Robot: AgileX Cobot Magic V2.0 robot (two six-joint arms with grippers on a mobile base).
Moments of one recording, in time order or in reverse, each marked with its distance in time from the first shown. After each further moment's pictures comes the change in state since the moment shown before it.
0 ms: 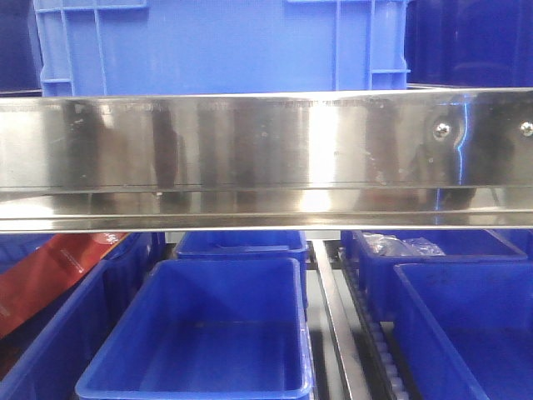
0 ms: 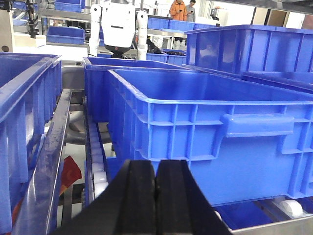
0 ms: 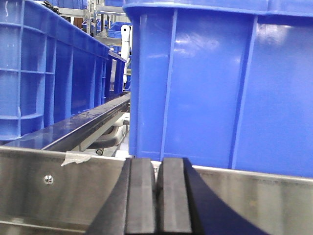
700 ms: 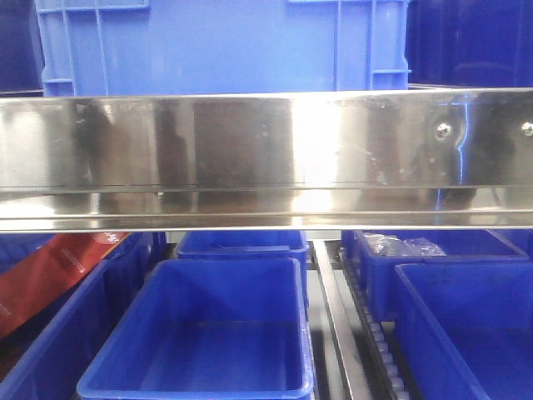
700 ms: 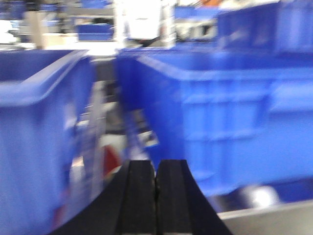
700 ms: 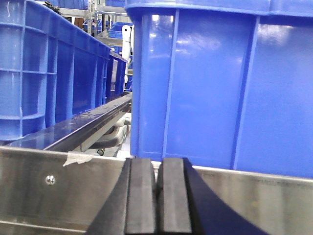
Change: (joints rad) left arm 0.097 -0.045 0.102 0.130 -0.020 0.000; right arm 0.000 0.000 0.000 0.000 0.000 0.000
